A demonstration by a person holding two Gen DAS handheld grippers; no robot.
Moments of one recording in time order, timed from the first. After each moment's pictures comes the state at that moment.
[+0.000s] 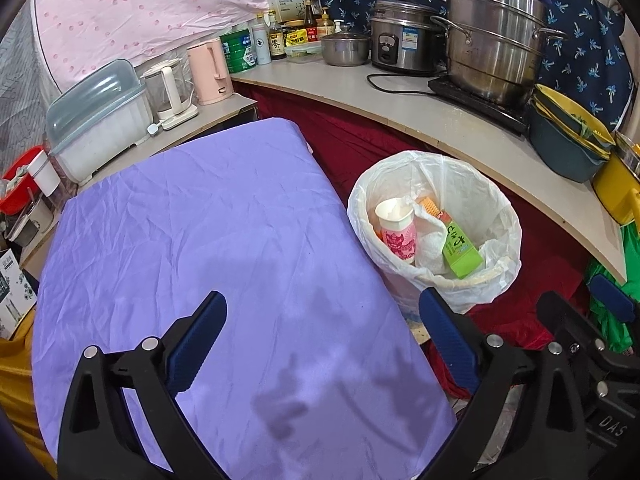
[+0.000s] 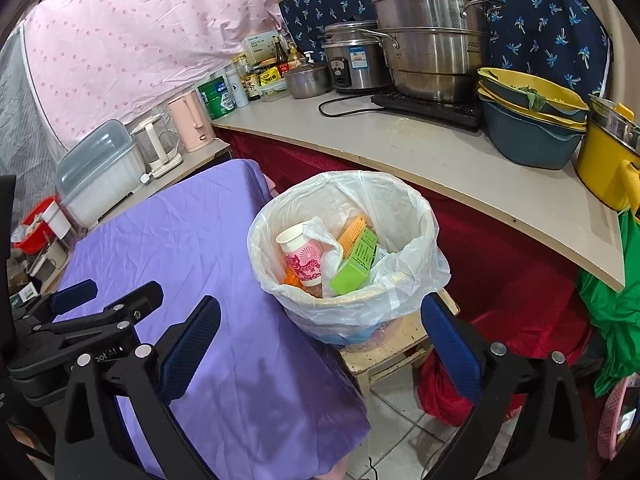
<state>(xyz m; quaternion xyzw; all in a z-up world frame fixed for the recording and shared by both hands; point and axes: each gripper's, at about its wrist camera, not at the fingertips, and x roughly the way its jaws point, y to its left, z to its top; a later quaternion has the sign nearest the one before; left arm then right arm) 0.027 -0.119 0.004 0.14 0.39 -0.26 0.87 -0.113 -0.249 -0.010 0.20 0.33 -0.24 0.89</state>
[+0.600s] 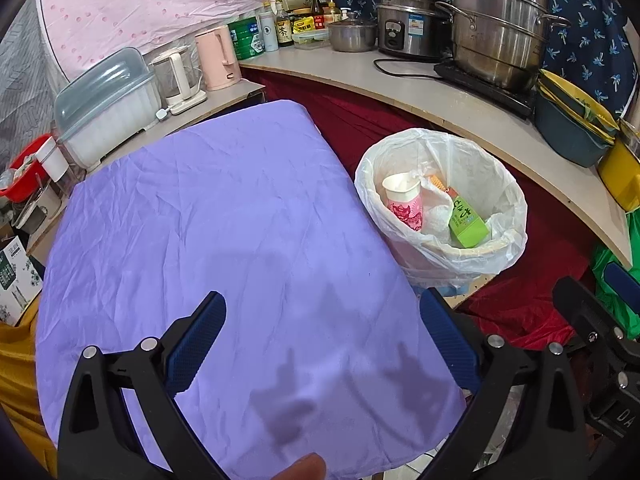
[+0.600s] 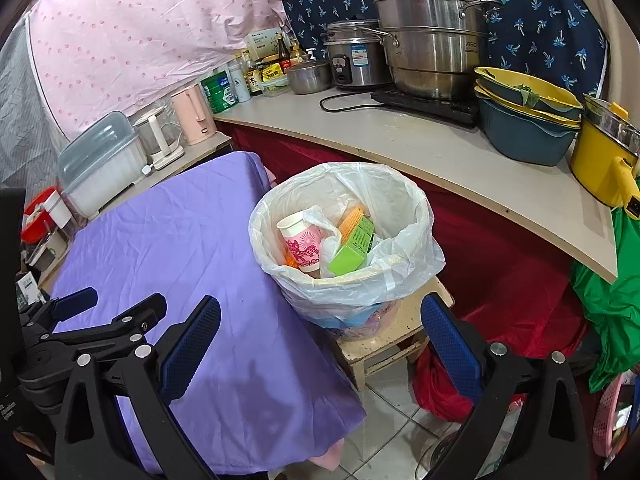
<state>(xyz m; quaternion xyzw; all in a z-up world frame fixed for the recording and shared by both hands) 0.010 -0.105 -0.009 0.15 0.40 -0.24 0.87 -0.126 -0.237 -0.012 0.19 0.33 -0.24 0.89</state>
